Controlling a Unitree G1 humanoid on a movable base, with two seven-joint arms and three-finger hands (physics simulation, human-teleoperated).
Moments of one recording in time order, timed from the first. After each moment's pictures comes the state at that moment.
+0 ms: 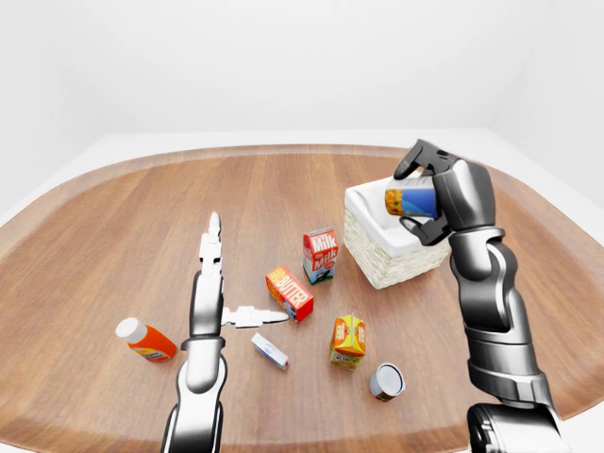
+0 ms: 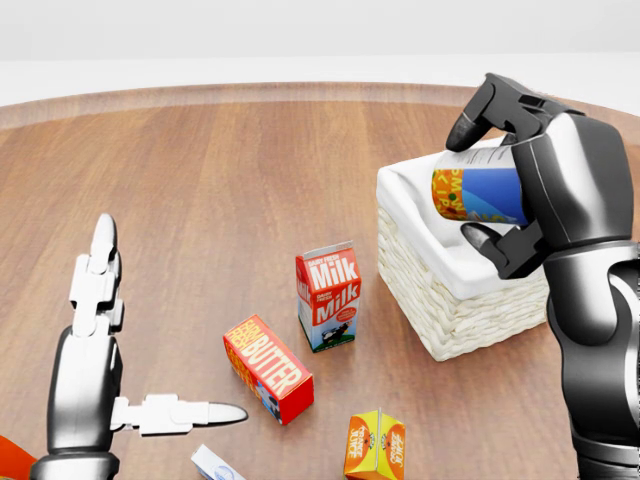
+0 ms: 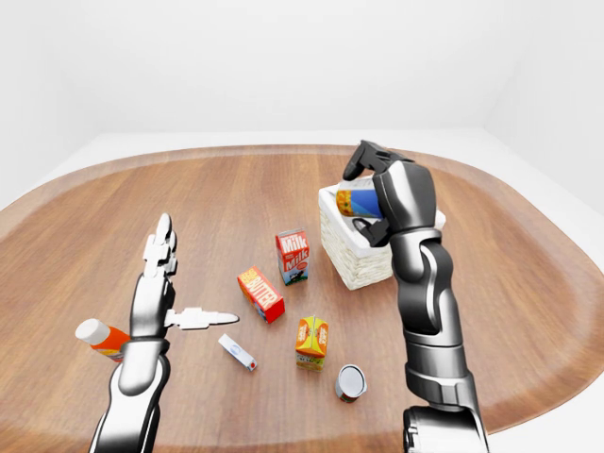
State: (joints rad) left arm 0.12 0.01 -0.02 -0.30 0.30 -0.09 0.06; right arm -0.44 -0.29 -0.15 -0.11 -0.77 -0.09 0.04
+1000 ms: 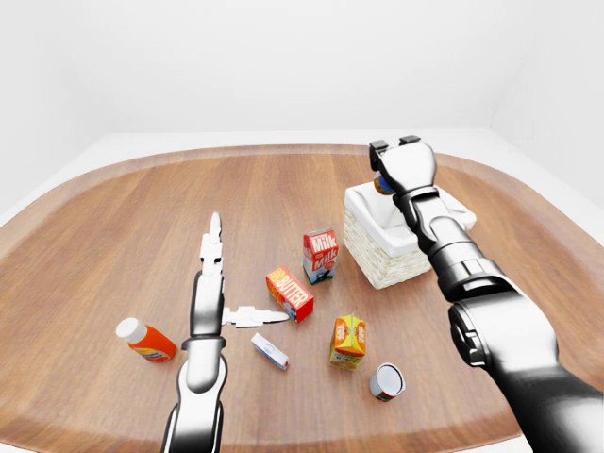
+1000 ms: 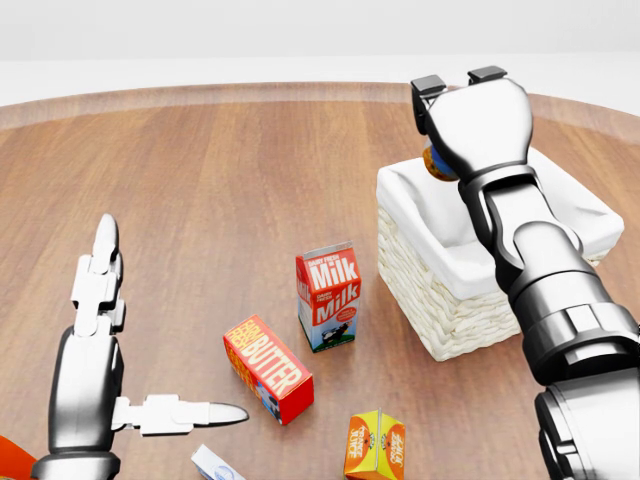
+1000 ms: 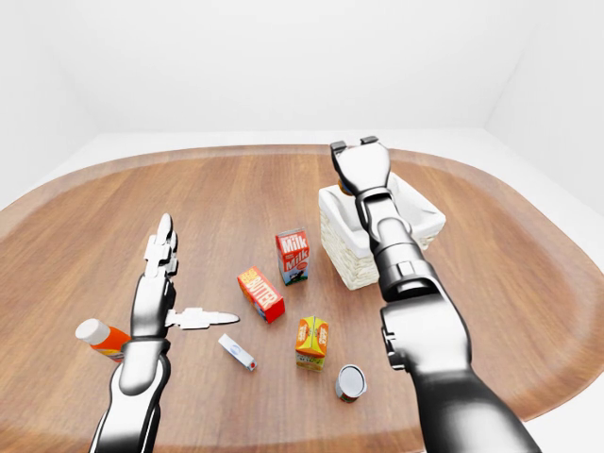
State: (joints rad) left arm 0.11 0.01 -0.02 -0.29 0.29 -0.09 0.06; right arm -1.09 -0.32 0.08 1.13 -1.40 -0.09 -0.51
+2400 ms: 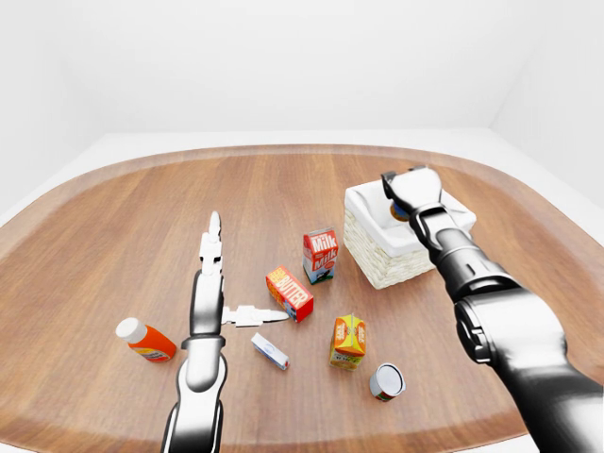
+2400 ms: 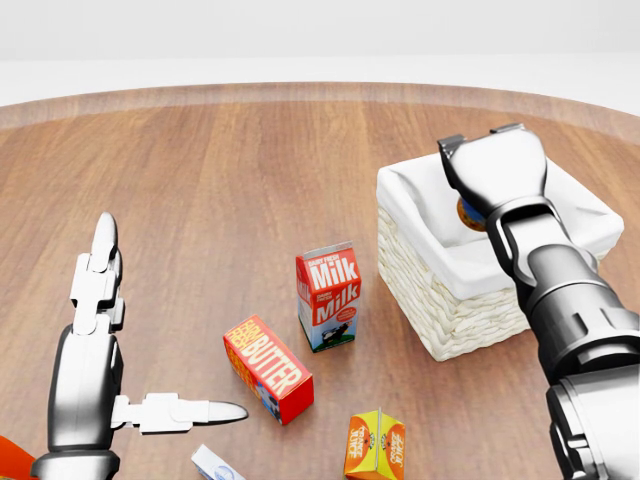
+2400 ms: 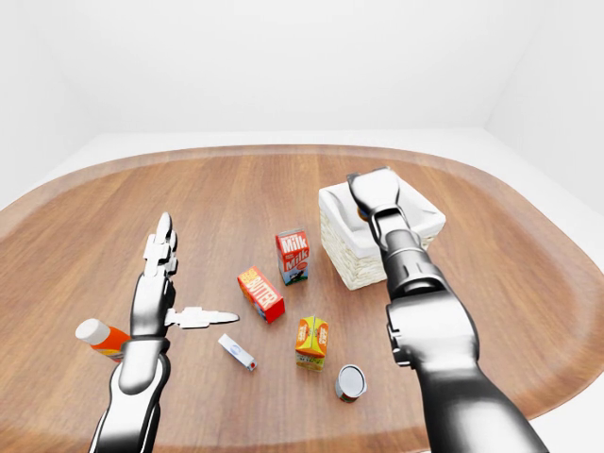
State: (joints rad) left arm 0.11 0.01 -0.02 -0.29 0.29 -0.09 0.06; right arm -1.11 -0.36 0.08 1.36 -1.51 -0.07 -0.46
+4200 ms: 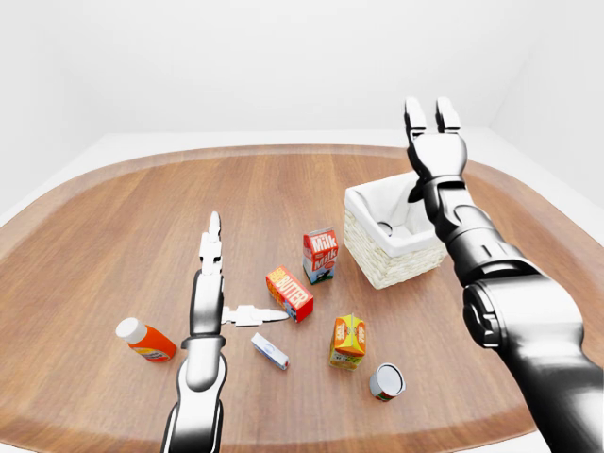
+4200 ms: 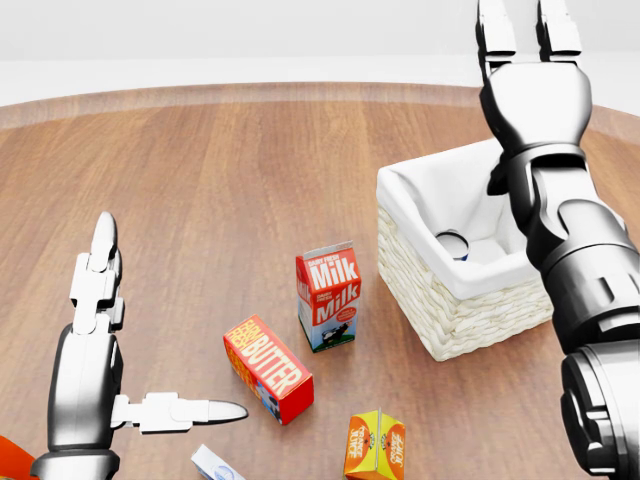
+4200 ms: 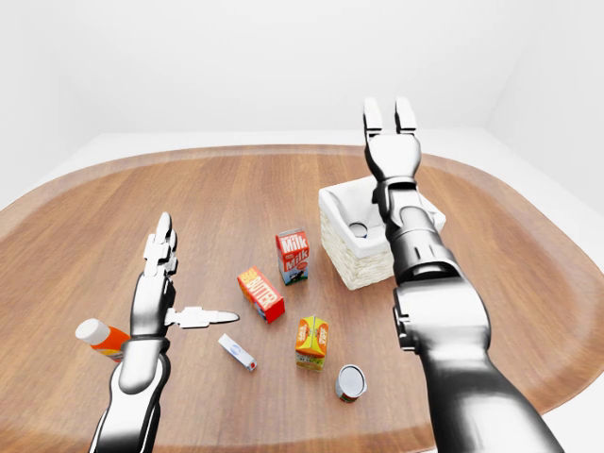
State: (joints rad) left arm 0.11 0.01 -0.02 -0.29 0.29 -0.09 0.06; right arm -1.20 -0.39 0.01 1.32 -1.27 -0.09 -0.52
